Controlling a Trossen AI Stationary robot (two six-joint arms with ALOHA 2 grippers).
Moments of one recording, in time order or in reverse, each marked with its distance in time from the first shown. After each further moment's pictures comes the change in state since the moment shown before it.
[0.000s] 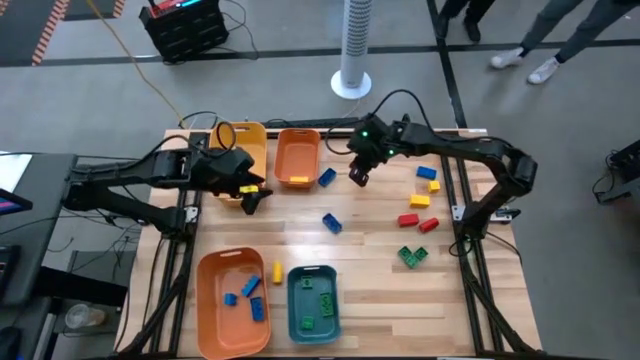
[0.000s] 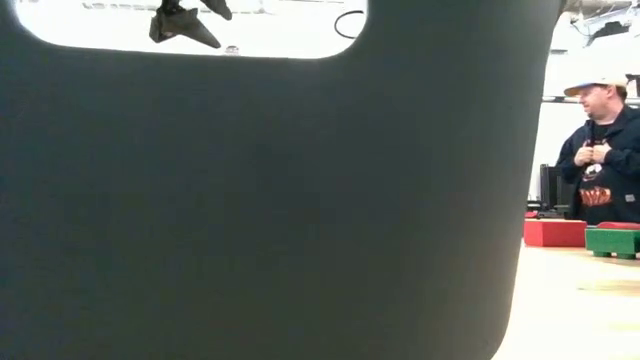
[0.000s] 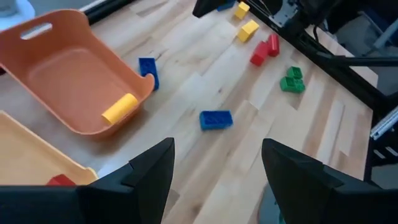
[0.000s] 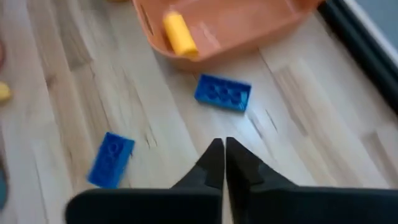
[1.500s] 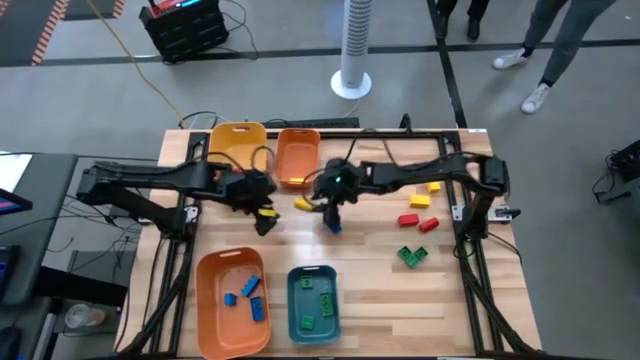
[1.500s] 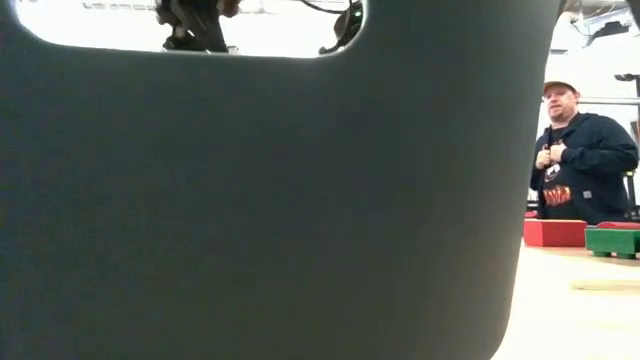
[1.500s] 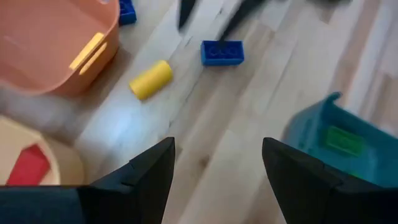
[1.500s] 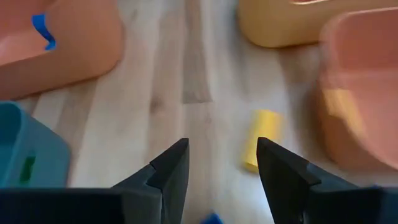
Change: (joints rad) left arm -0.065 0.201 0.000 -0.071 0.081 0.043; right arm 0.269 0.205 -0.042 0.493 -0.061 -0.037
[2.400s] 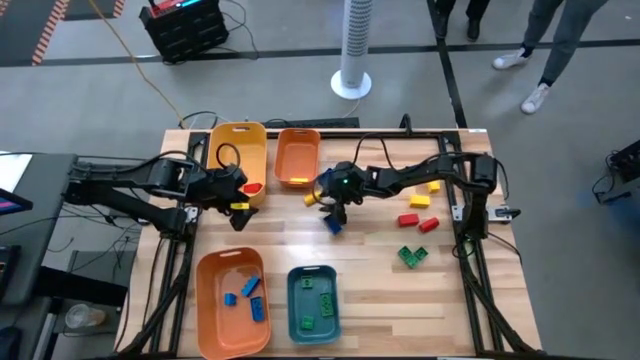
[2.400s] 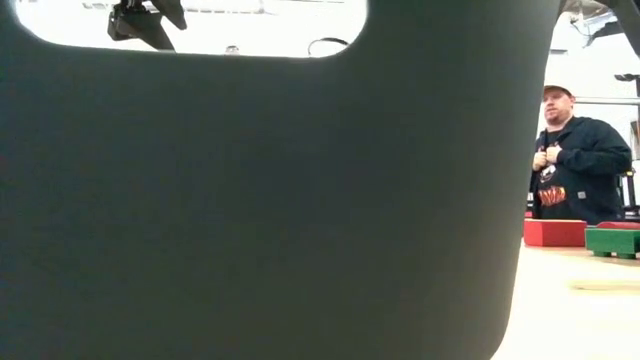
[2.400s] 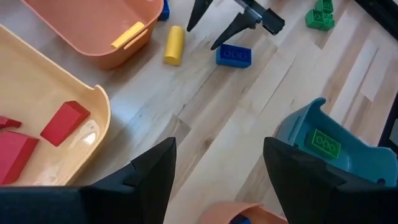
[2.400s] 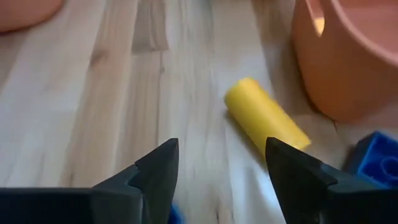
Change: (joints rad) left arm -0.069 -0.213 0.000 -0.168 -0.104 -0.198; right arm -0.060 0.075 -0.225 0.298 -0.004 -0.076
